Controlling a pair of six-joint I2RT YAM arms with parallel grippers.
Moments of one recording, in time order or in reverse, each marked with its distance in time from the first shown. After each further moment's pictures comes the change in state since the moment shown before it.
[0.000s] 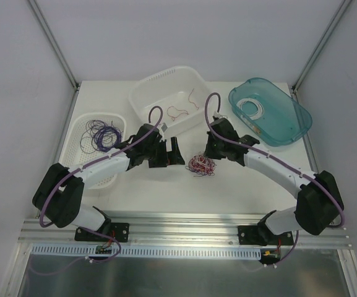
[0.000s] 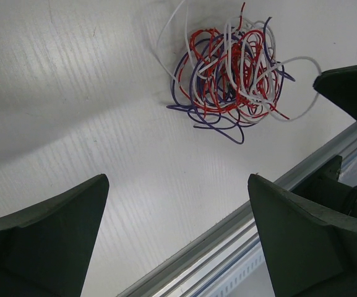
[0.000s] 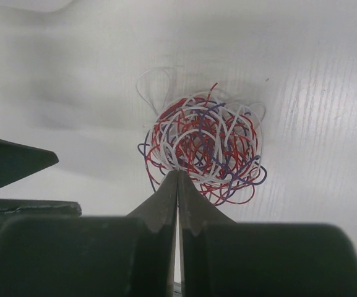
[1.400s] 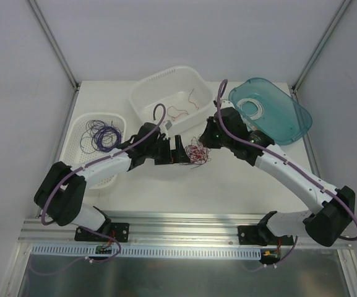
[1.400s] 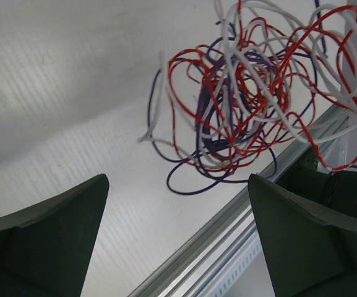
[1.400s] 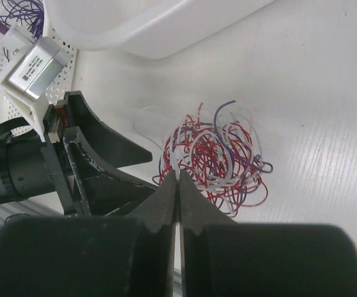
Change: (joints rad) left arm -0.005 0.013 -0.008 0.101 0.074 0.009; right arm 0.053 -0.097 0.157 -0.038 0.009 -0.043
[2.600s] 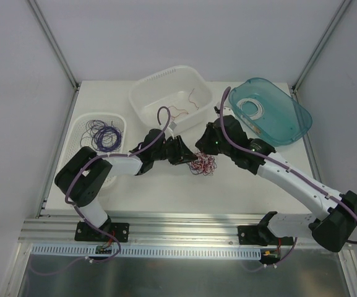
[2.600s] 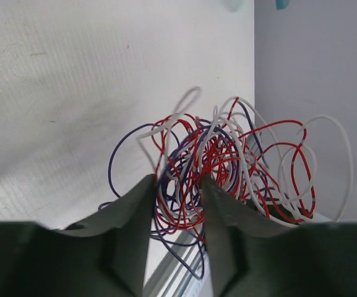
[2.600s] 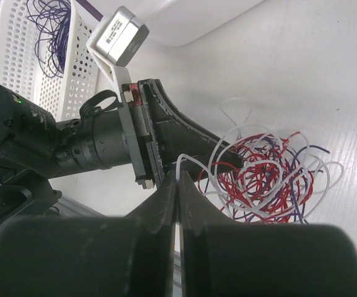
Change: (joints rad) left arm -0.033 0.228 -0.092 0.603 0.097 -0.325; right arm 0.066 -0.074 -0.080 0.053 0.013 0.108
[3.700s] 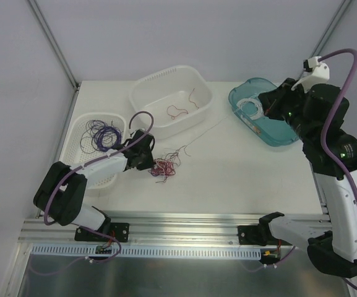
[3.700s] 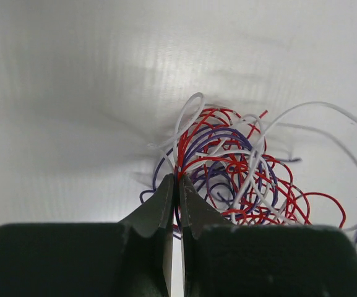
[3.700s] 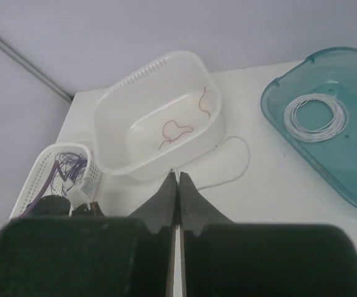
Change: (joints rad) left arm 0.099 -0.223 0.034 -0.821 -0.546 0.267; right arm -0.394 -0.162 0.569 -0.327 -0.028 -0.316
